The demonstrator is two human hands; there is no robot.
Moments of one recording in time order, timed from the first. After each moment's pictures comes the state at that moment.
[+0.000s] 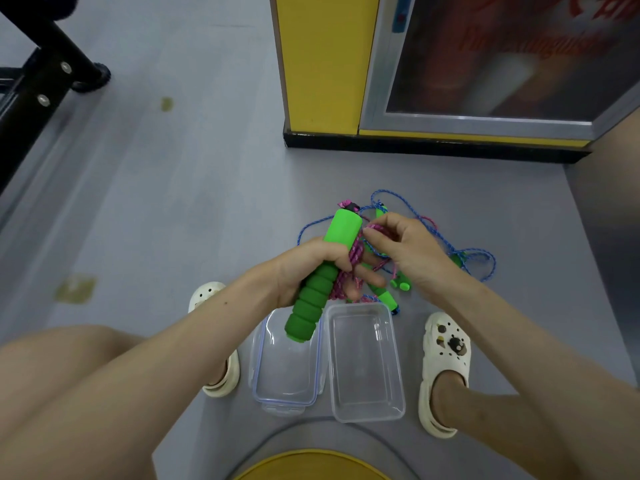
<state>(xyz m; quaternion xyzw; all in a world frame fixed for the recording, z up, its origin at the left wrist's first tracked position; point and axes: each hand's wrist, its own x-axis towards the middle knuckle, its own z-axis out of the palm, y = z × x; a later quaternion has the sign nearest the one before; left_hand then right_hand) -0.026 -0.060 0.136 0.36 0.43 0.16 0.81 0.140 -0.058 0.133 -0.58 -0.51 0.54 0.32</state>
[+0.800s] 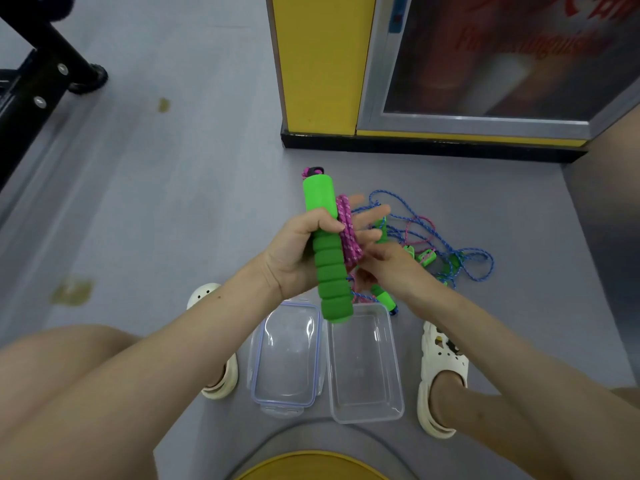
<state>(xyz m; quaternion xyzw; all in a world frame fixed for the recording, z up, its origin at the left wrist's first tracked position) -0.020 -0.050 0.148 0.17 0.29 0.35 0.87 0.130 -0.073 0.127 -0.59 -0.52 0.58 0.21</state>
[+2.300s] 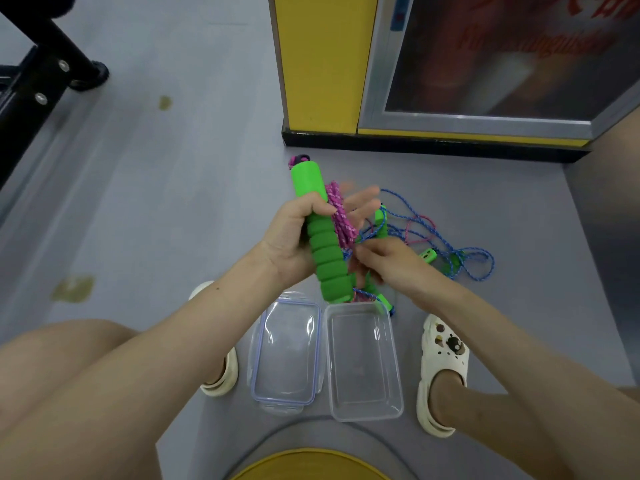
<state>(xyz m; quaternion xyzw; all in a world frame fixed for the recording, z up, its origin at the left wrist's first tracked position) -0.018 -0.043 0.154 0.13 0.27 0.41 0.86 0.134 -0.068 0.129 -0.58 -0.56 0.57 0.18</state>
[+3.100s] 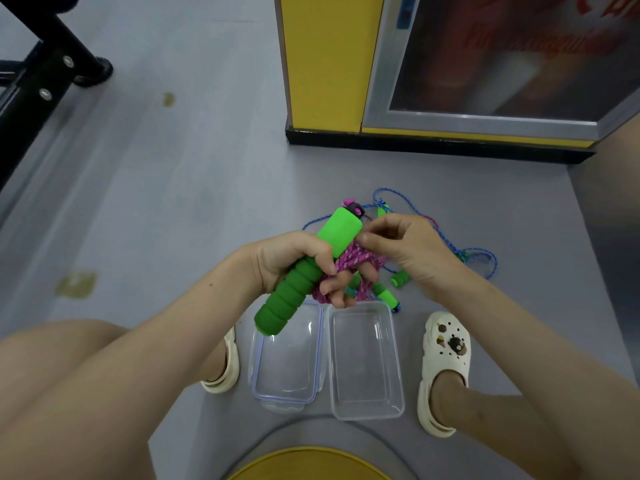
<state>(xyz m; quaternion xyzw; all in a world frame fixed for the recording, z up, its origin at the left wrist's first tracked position) -0.050 -0.046 0.136 0.38 0.24 0.07 0.89 0.138 -0.061 0.146 -0.55 -0.51 0.57 0.34</state>
